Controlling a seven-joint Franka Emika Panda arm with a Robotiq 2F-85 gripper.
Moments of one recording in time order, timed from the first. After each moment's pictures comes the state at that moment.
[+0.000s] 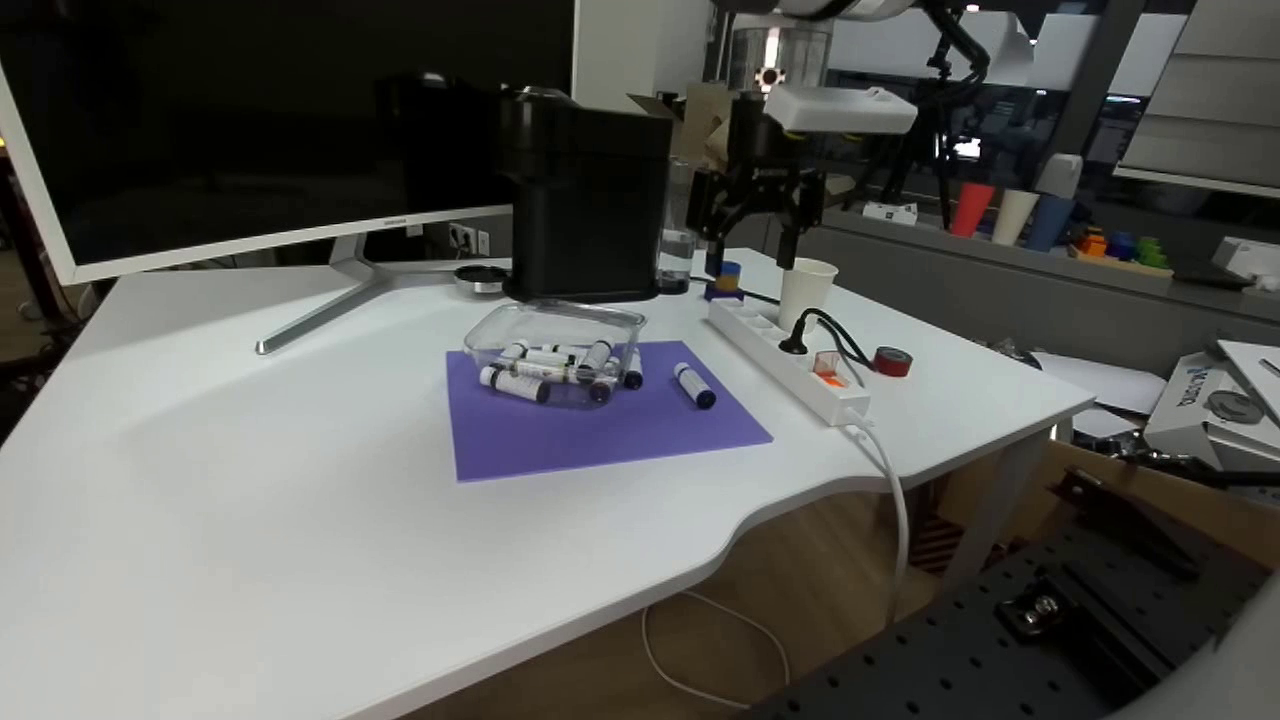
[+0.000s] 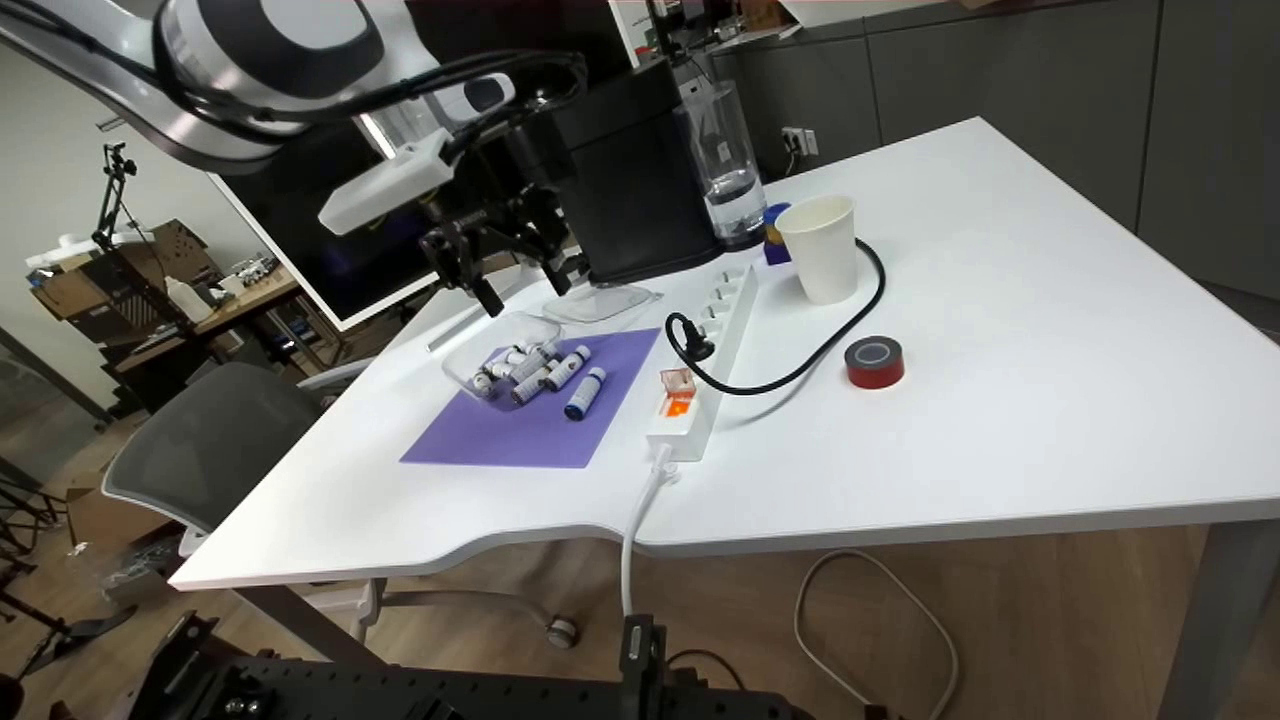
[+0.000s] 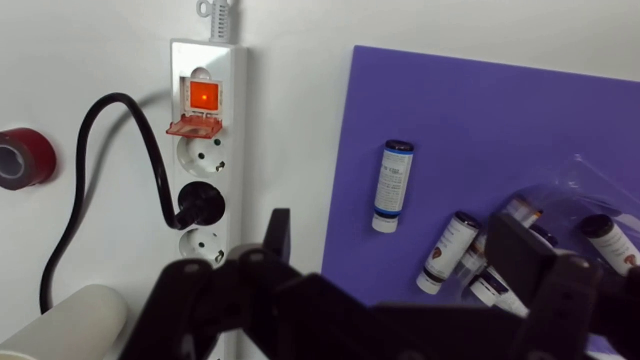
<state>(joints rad) -0.10 0.10 -0.11 -2.44 -0.09 2.55 -0.10</state>
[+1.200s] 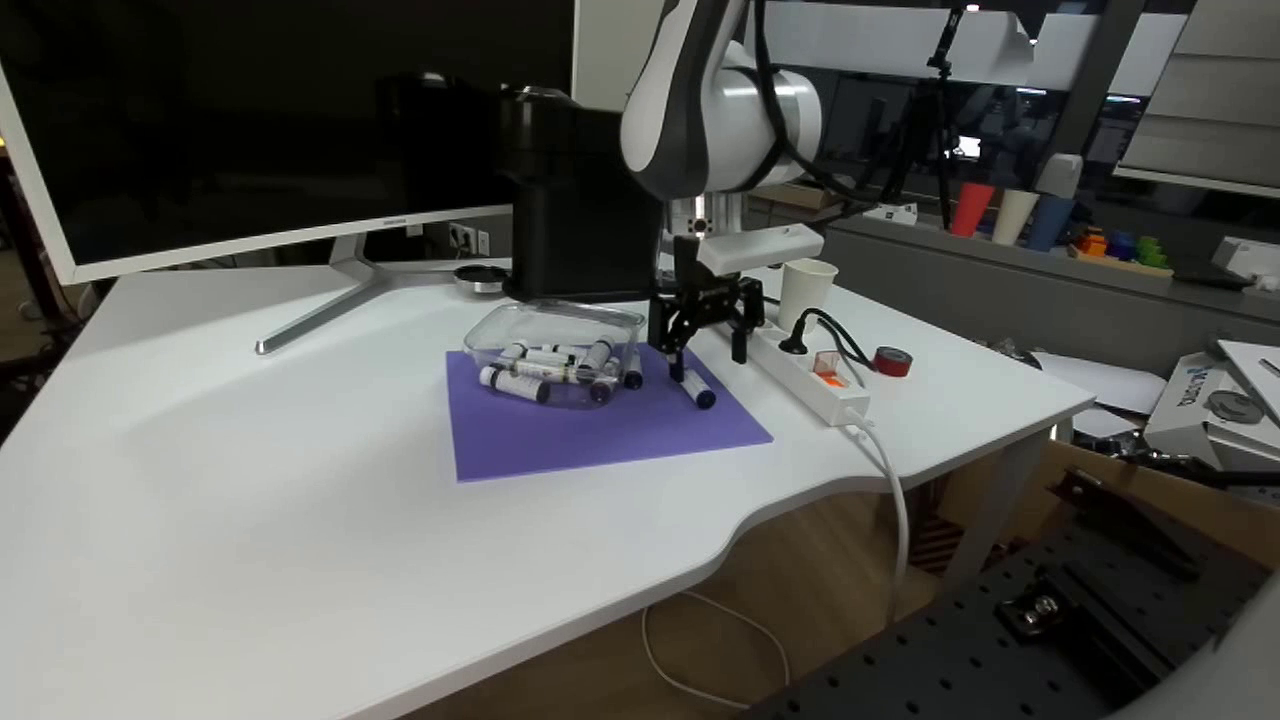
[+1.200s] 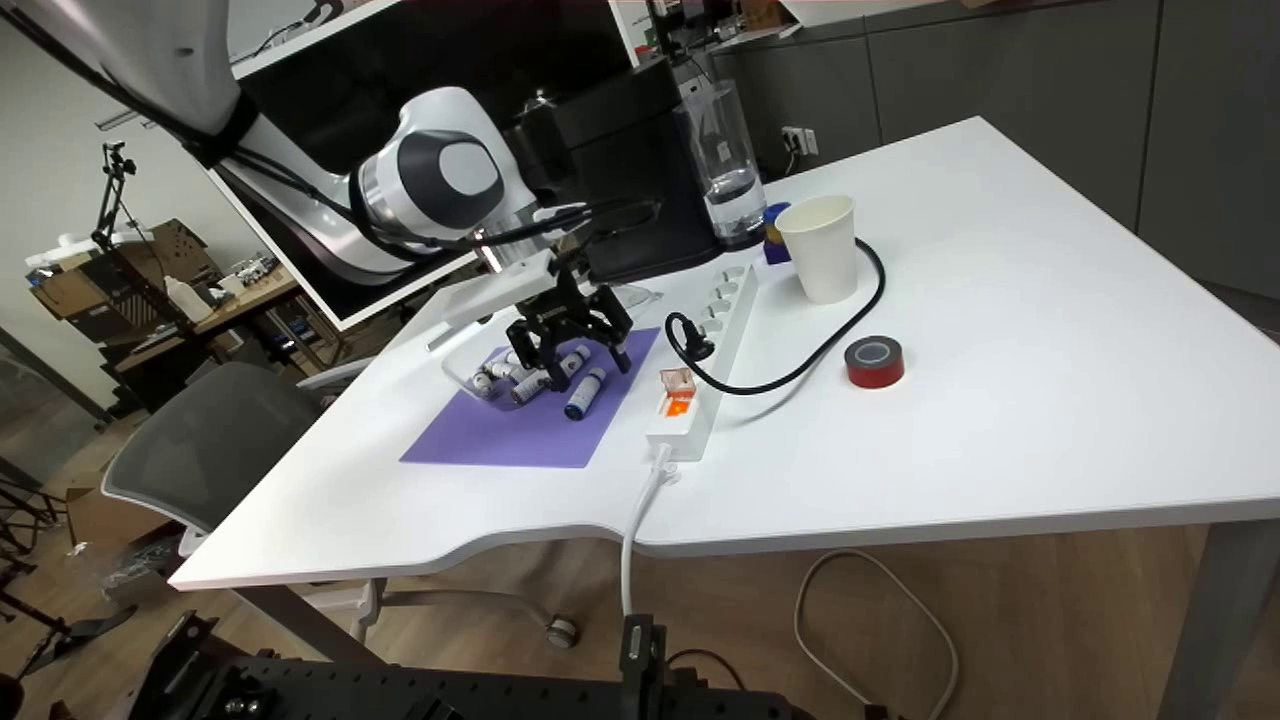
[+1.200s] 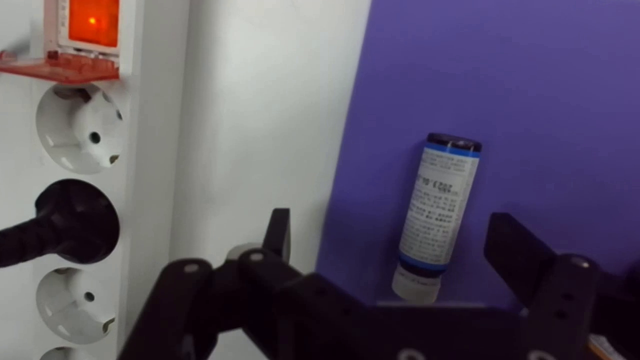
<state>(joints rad) -0.05 0.55 -0.11 -2.19 -0.14 2.64 -0.05</state>
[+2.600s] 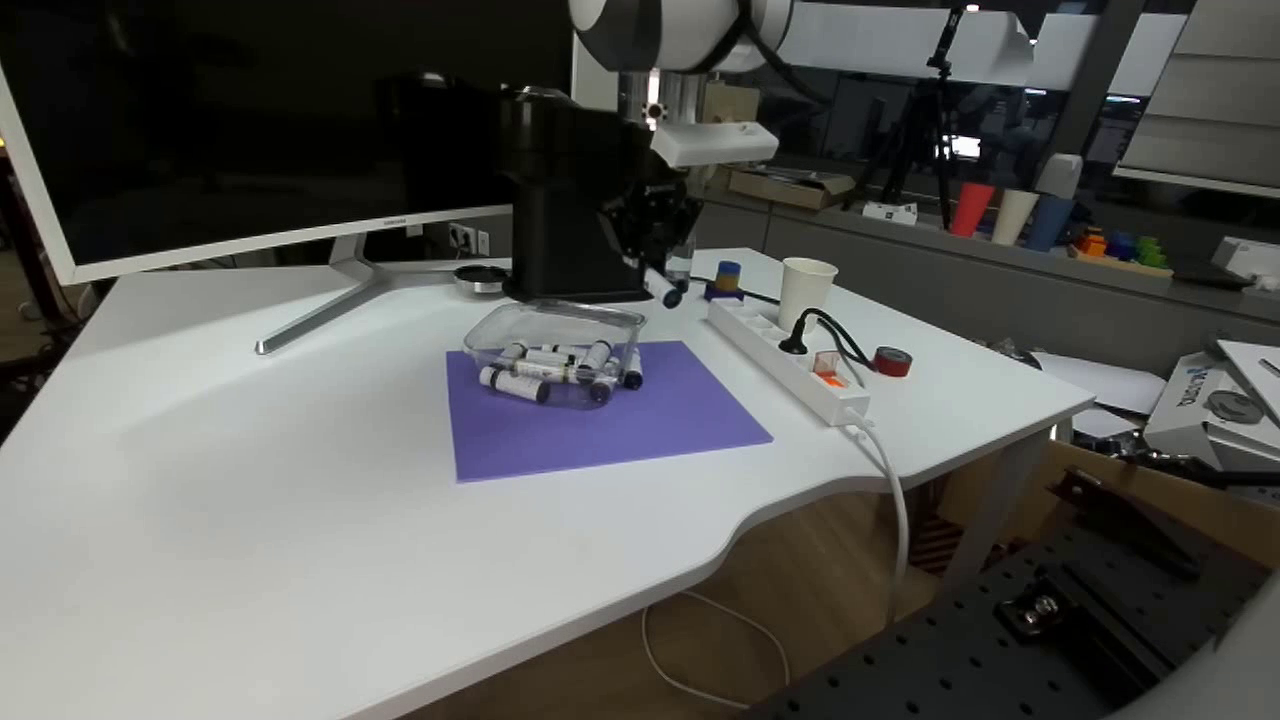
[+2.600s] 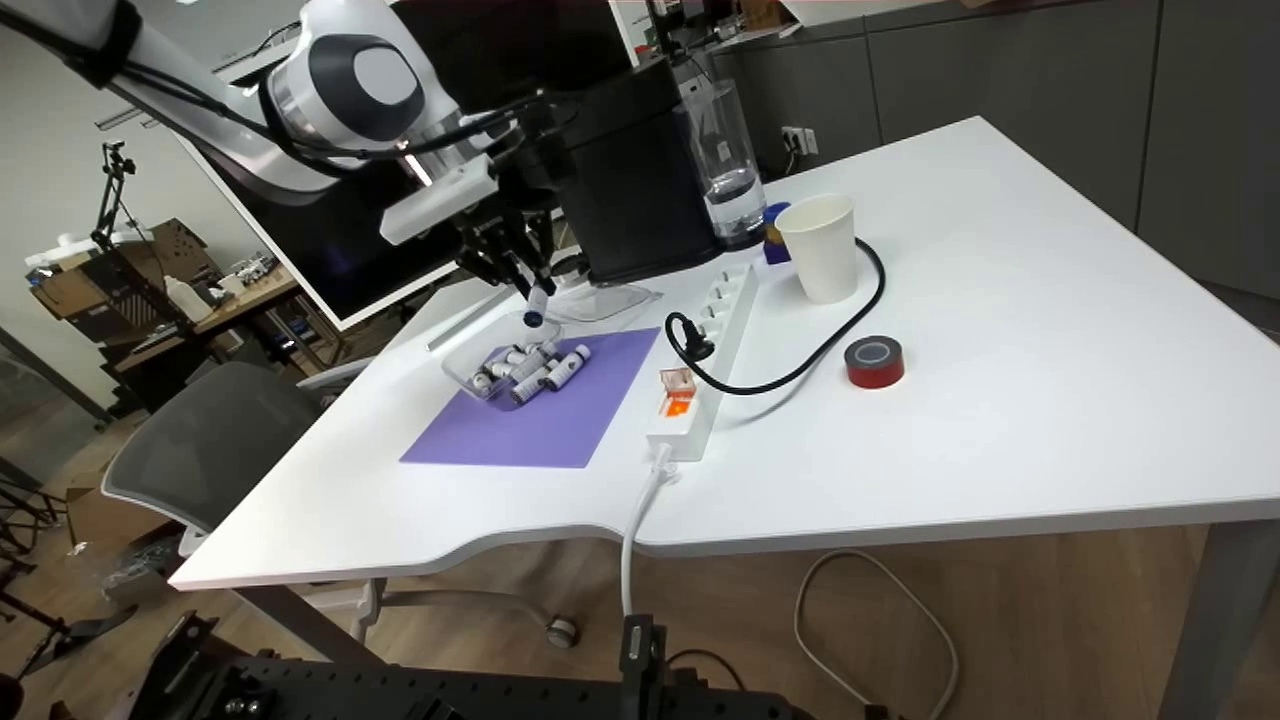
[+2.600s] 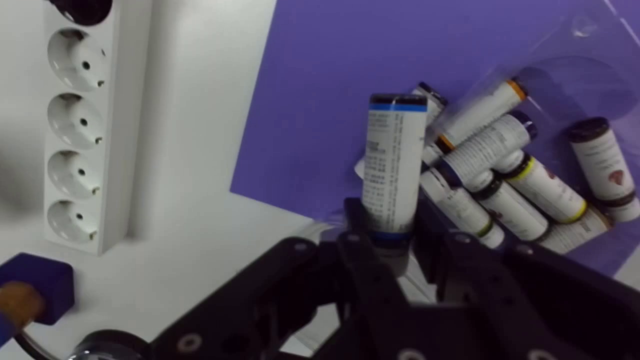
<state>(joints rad) -0.03 0.37 -0.04 -2.16 -0.10 2.62 -0.14</state>
